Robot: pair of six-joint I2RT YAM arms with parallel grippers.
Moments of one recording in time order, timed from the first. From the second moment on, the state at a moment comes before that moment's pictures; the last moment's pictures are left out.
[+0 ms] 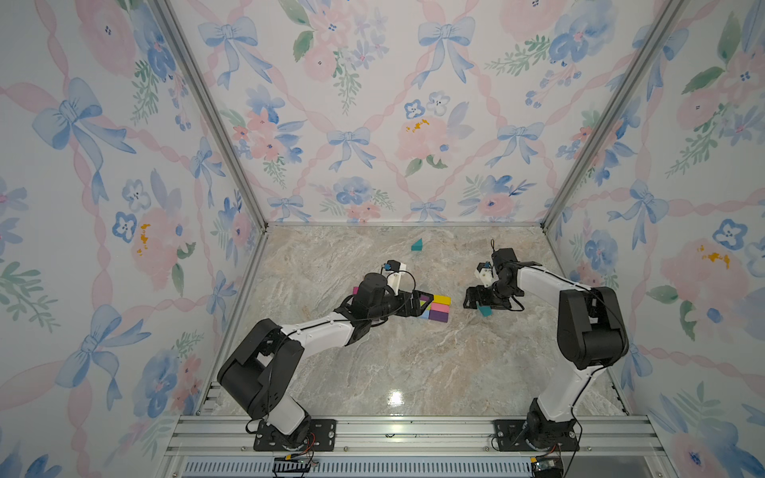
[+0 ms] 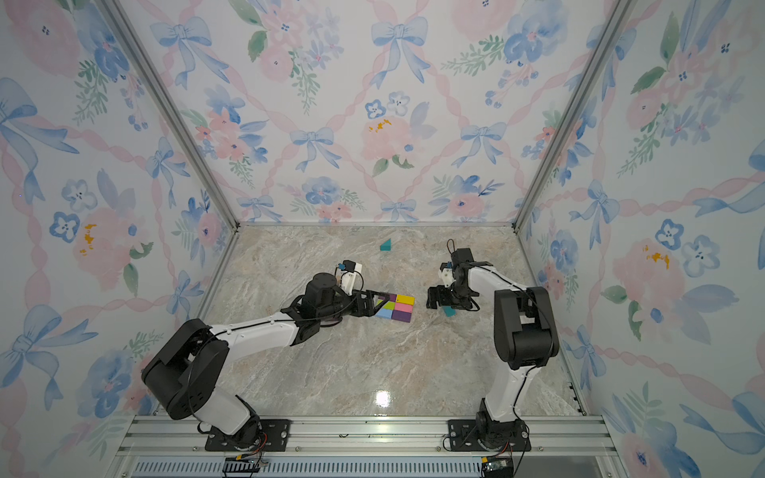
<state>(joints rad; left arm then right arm) -0.65 1.57 0.78 0.41 0.36 -0.64 0.14 1.84 1.19 -0.72 -0.25 0.01</state>
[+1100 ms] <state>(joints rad) -0.64 1.45 0.73 0.34 0.36 -0.57 0.17 1.85 1.21 -0.79 -0.21 -0.01</state>
